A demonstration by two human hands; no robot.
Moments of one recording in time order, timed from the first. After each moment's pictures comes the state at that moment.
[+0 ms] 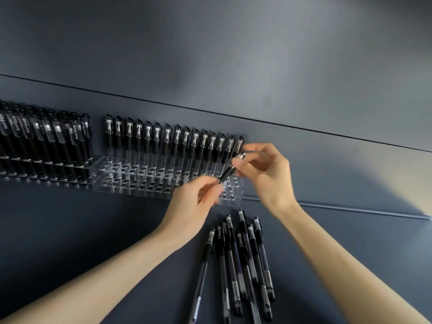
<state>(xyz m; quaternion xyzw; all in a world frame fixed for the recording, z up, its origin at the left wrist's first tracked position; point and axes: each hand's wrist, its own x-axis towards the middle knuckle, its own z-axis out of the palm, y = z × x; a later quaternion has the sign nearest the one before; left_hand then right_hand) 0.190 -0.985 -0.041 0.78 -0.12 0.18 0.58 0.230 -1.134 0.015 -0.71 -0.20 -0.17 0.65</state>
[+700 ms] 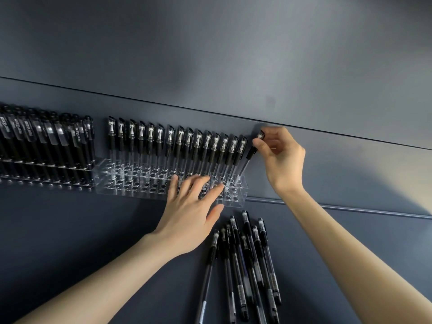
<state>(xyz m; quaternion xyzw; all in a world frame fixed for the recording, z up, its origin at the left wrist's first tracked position) 0.207 -0.969 -0.068 0.95 -0.15 0.26 0.09 0.272 -1.146 0.022 -0.77 -0.16 -0.36 0.50</state>
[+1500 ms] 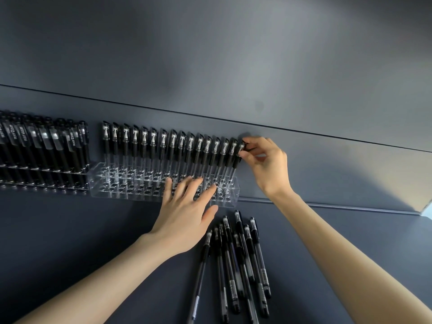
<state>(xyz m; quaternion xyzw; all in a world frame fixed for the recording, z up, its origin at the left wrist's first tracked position) 0.198 -0.972 -0.055 0.97 -0.14 0.18 0.10 0.274 -1.151 0.015 -0.83 -0.19 -0.33 0.41</state>
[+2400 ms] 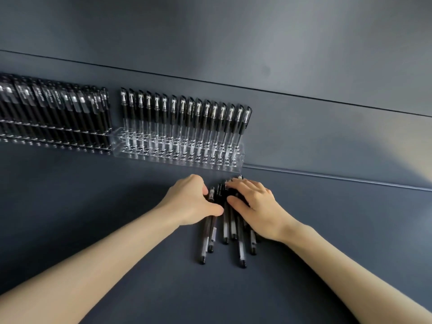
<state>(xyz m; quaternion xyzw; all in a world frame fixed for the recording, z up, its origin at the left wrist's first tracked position) 0.126 -0.999 -0.029 0.94 0.05 -0.04 0.33 0.164 -1.168 -0.056 -0.94 -0.27 -0.03 0.20</state>
